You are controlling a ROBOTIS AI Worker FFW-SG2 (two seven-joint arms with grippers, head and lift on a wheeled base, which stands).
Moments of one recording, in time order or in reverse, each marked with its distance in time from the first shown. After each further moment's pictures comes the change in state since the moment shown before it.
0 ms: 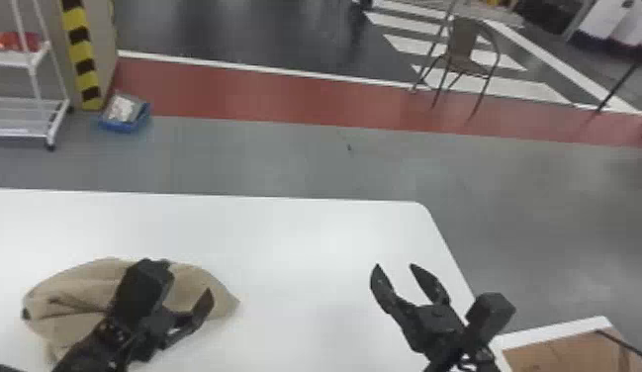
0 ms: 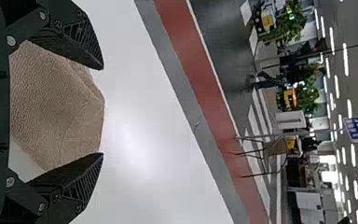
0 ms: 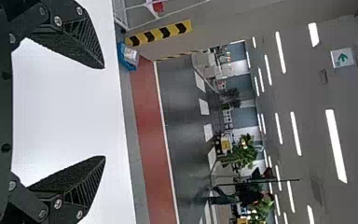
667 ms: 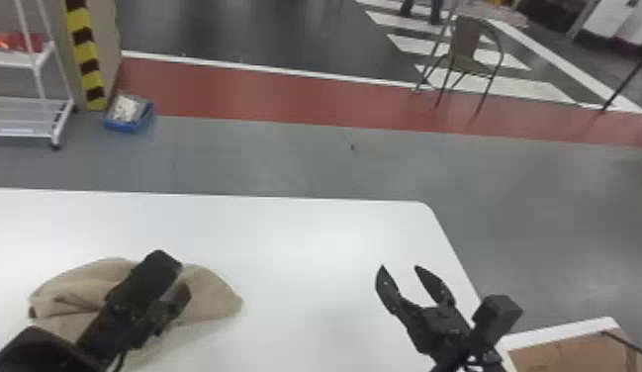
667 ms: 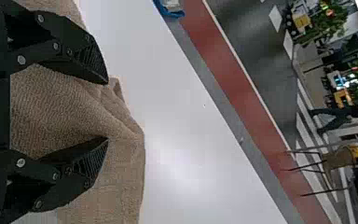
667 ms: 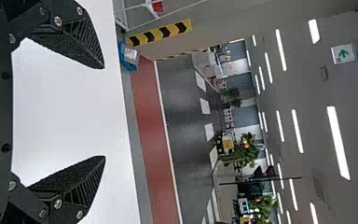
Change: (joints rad) left arm -0.142 -0.024 -0.022 0.197 -0.112 0.128 0.036; right arm -0.004 0.000 -0.010 0.013 -0.013 0.003 0.012
